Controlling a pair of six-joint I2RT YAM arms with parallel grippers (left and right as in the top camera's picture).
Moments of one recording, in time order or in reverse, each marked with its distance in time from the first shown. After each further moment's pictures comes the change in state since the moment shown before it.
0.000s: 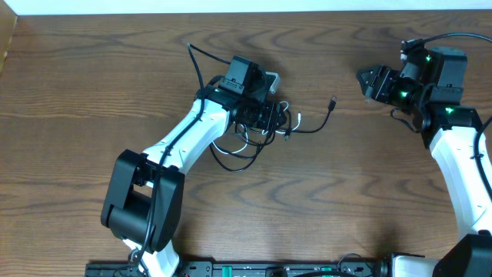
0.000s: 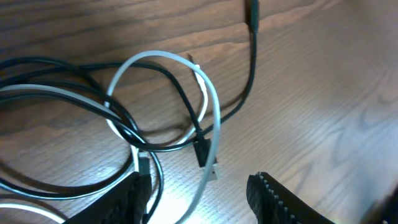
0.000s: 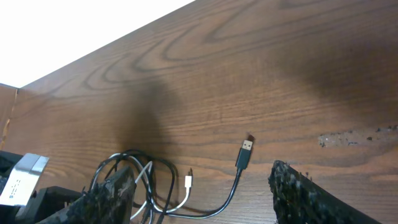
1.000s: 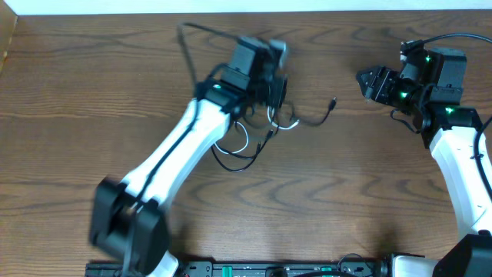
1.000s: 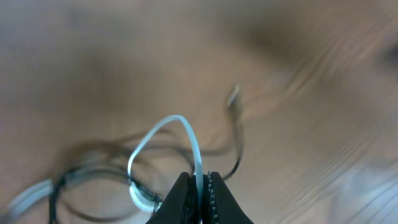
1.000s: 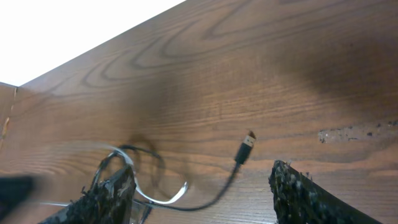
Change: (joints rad) left arm -0.056 -0.144 0.134 0.073 -0.200 -0.046; right arm 0.000 0.000 0.000 -0.013 -0.001 0.000
